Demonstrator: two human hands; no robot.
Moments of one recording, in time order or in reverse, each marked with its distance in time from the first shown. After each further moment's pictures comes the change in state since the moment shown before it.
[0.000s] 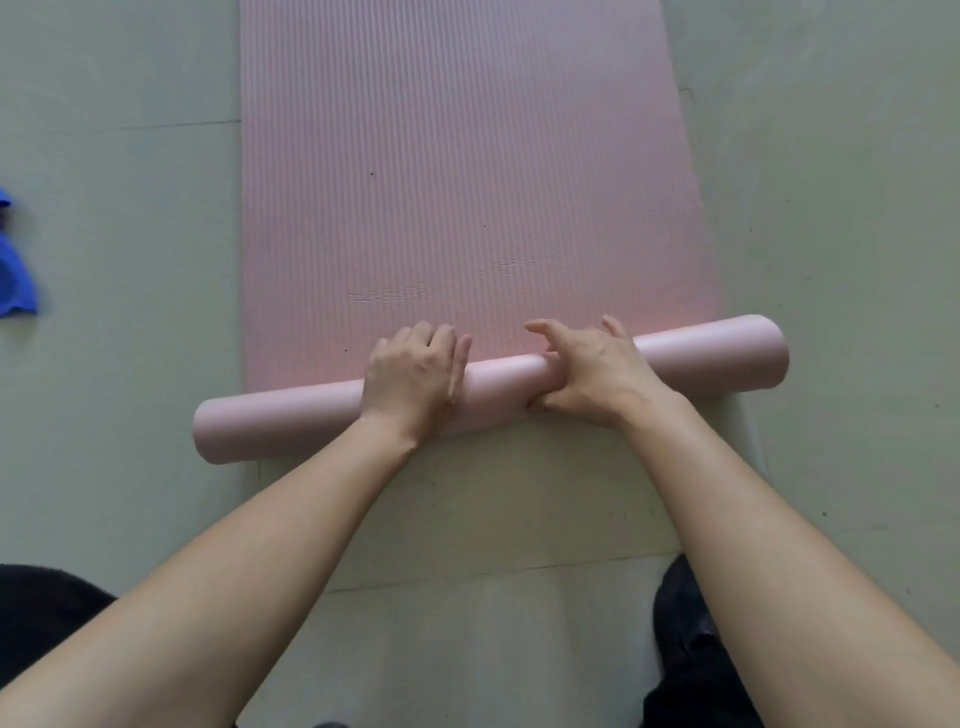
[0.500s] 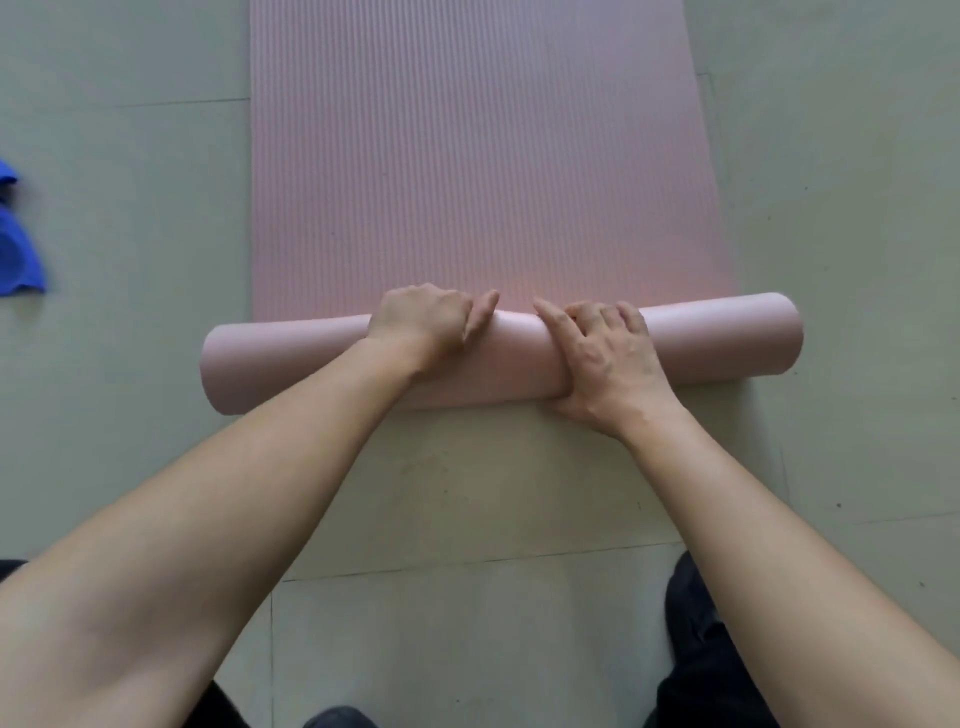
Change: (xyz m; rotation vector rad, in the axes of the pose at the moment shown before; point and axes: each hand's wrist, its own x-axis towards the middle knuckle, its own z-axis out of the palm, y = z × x) left_hand 0.043 -0.012 -0.025 0.042 -0.243 0.086; right_hand -0.012 -0.010 0.019 -0.303 0.187 -0.043
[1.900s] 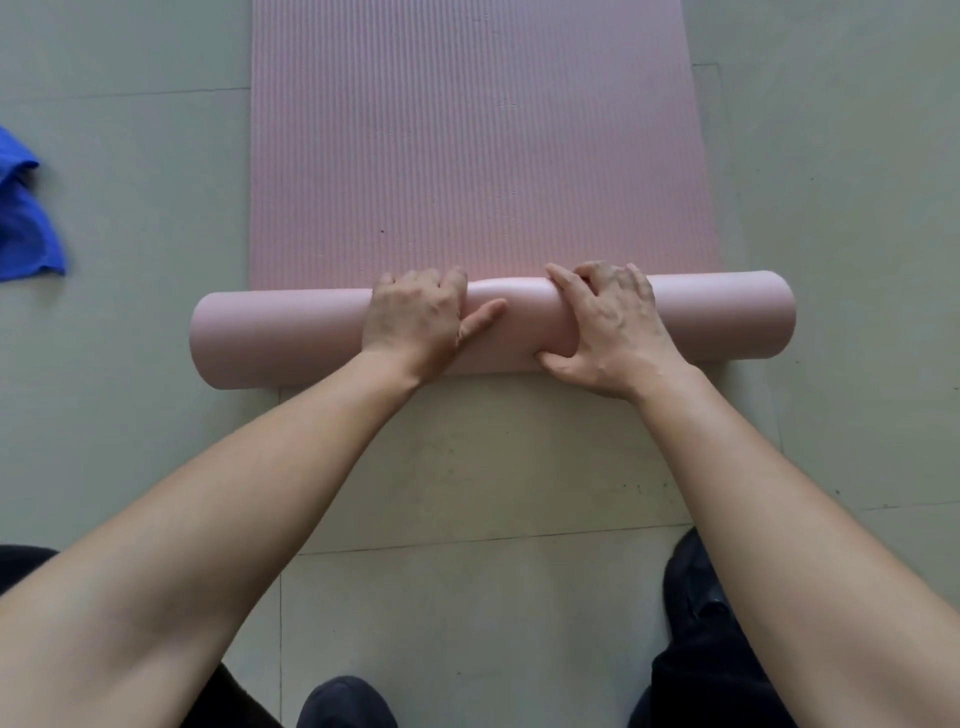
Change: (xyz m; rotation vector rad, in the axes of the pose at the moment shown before) left_hand -0.031 -0.002 0.005 0.092 0.142 -0.056; right_hand 0.006 0.002 -0.020 0.183 0.043 0.041
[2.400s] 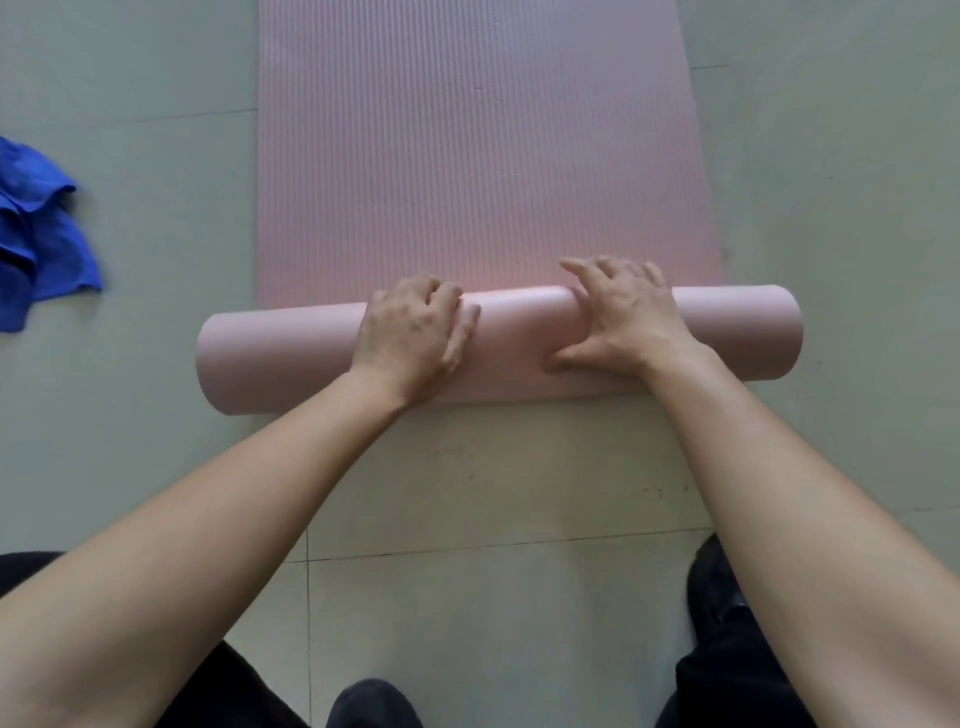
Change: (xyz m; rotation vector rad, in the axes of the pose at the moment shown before) left_hand -0.021 -0.023 -0.004 -0.118 0.026 0.009; right_hand 0.021 -0.002 -0.010 0.040 -0.071 0.069
